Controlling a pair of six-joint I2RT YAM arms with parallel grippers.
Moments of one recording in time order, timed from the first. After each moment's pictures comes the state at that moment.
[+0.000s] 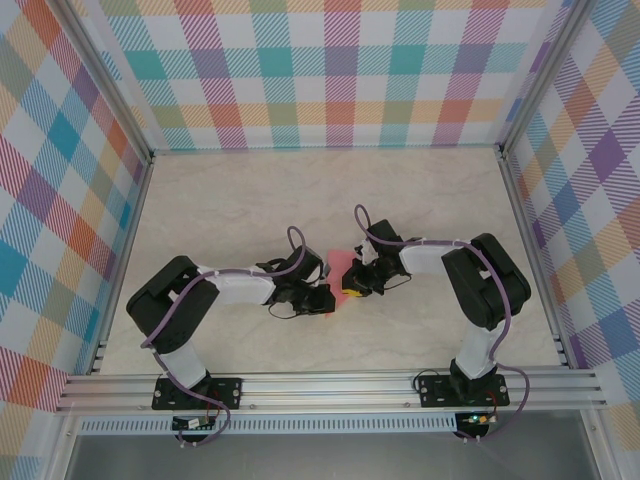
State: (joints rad) left arm -0.78 1.72 0.80 -0.14 0.42 -0.77; right arm 0.53 1.82 0.89 -0.28 -0.67 0.73
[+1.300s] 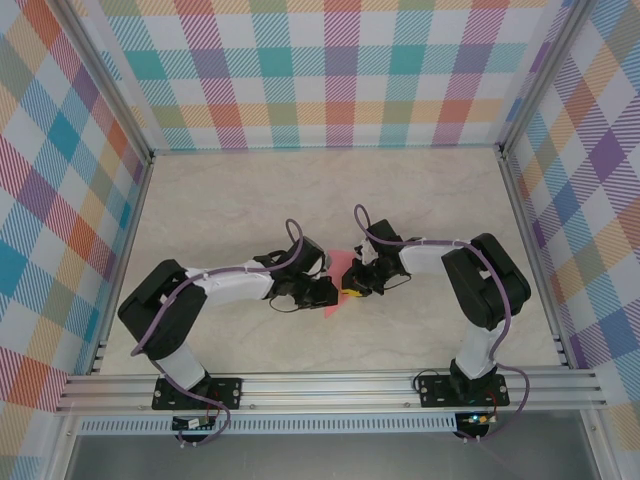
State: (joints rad) left arm -0.78 1.68 0.88 -0.24 0.42 -0.81; right arm 0.53 1.82 0.89 -0.28 -0.67 0.73
